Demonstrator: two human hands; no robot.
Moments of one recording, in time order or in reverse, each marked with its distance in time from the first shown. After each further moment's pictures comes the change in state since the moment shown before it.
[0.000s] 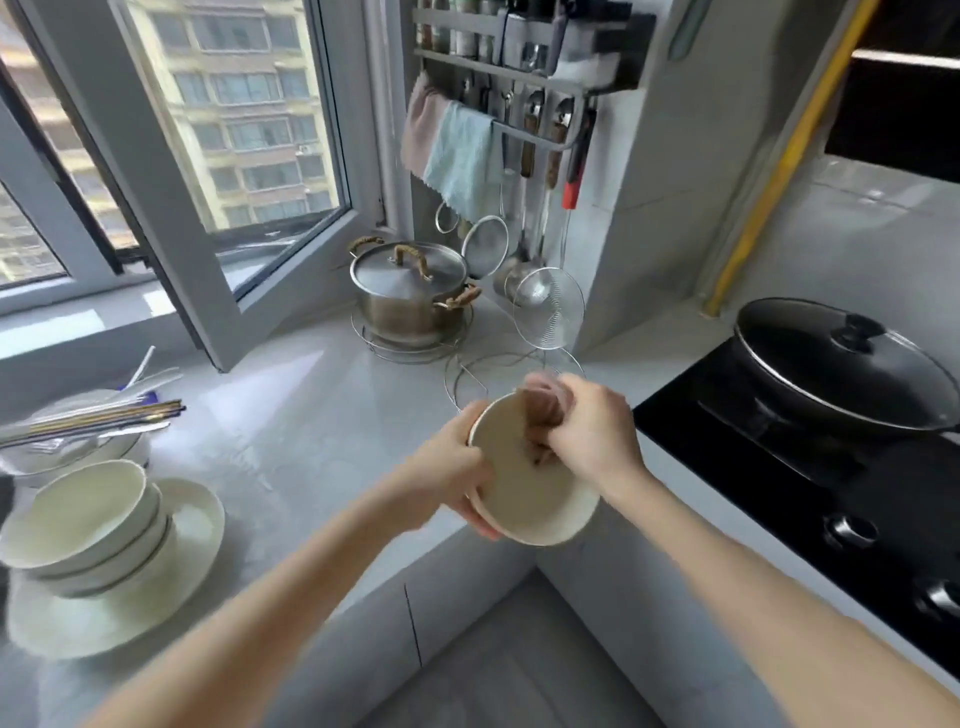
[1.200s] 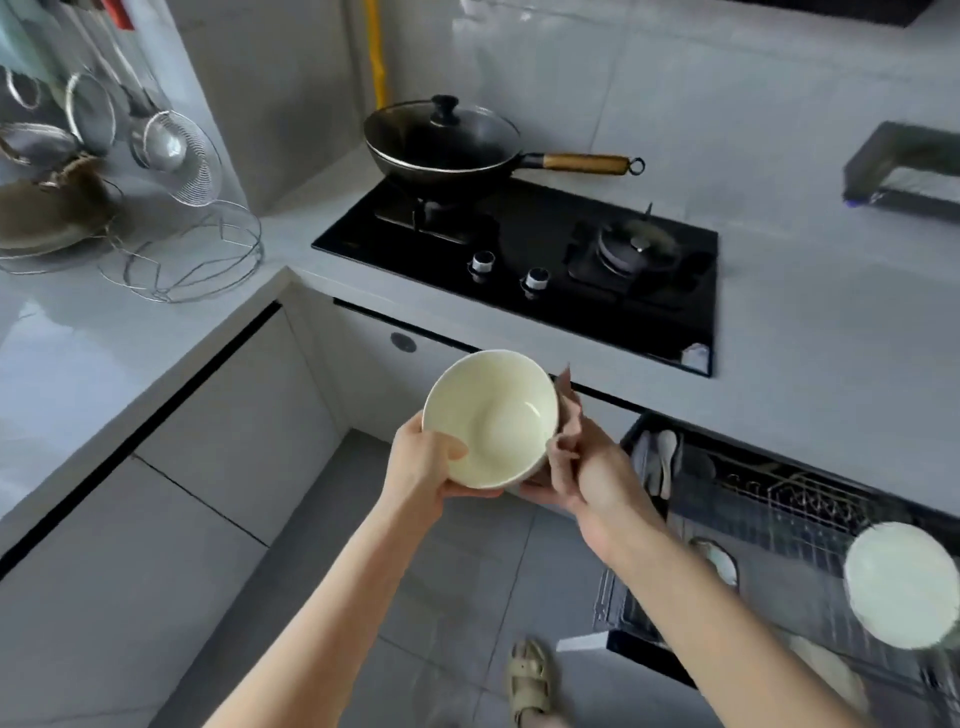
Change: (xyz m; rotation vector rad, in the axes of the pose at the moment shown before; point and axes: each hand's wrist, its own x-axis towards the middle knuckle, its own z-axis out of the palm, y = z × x) left_hand -0.142 -0.090 0.377 -0.384 -0.064 -0.256; right_hand -0.398 0.193 -0.190 1.282 0.236 0.931
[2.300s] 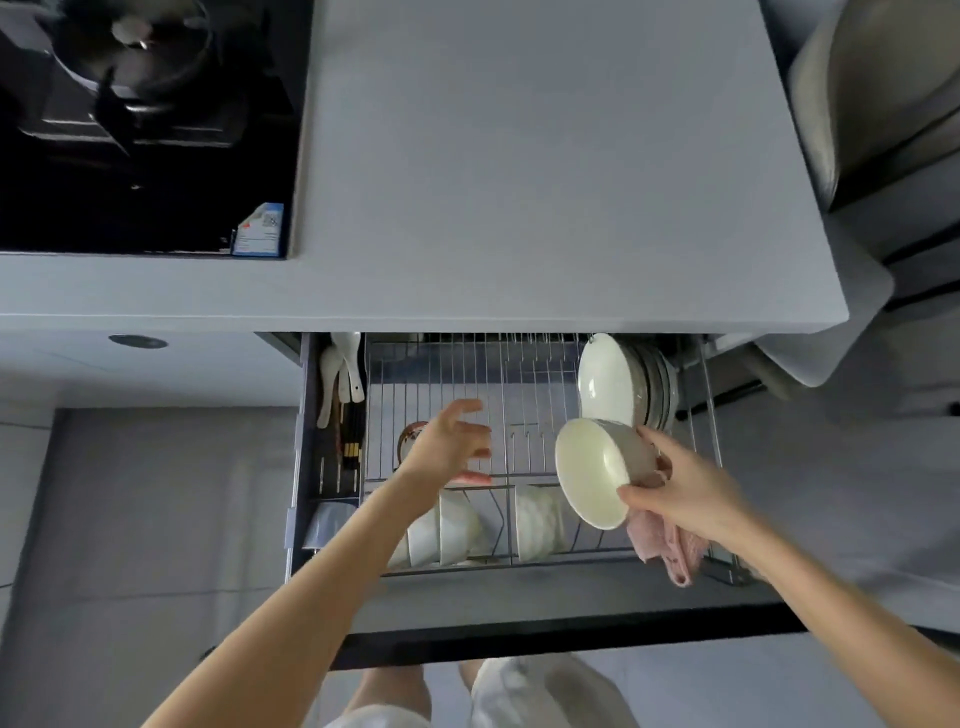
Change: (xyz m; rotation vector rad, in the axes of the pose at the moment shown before) left_hand 0.064 -0.289 0.430 0.665 -0.470 -0.449; right_hand -0.011 -0.044 -0.602 -1.044 0.380 0.283
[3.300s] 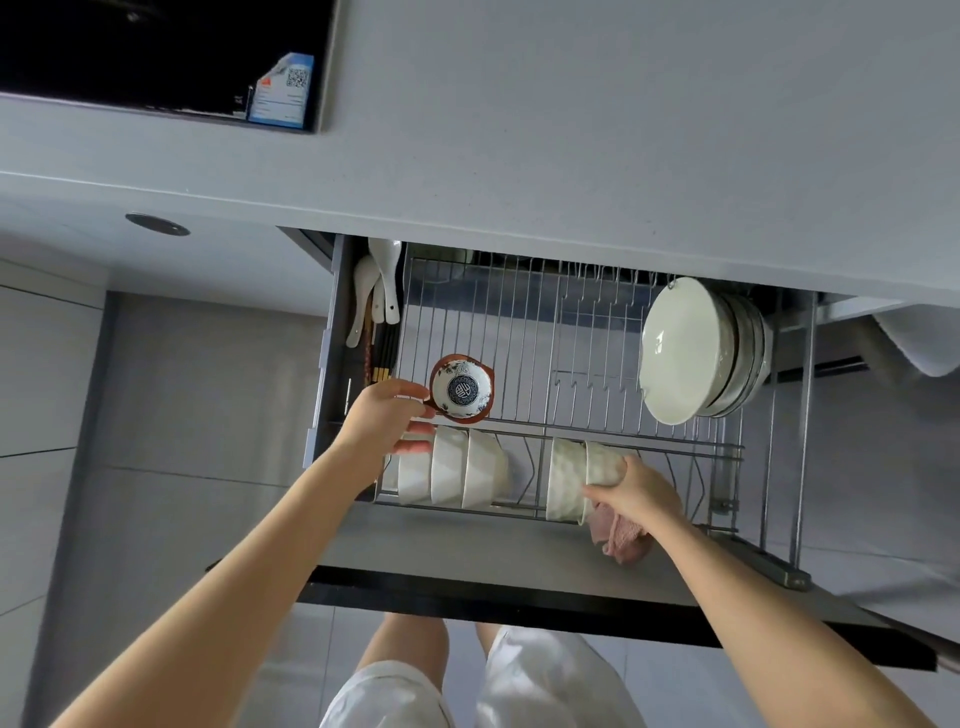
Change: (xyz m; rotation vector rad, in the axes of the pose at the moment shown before) left_hand 0.012 -0.057 -0.069 -0.029 0.350 -0.195; right_hand 0.111 0.070 0.150 -0.340 -0.165 0.206
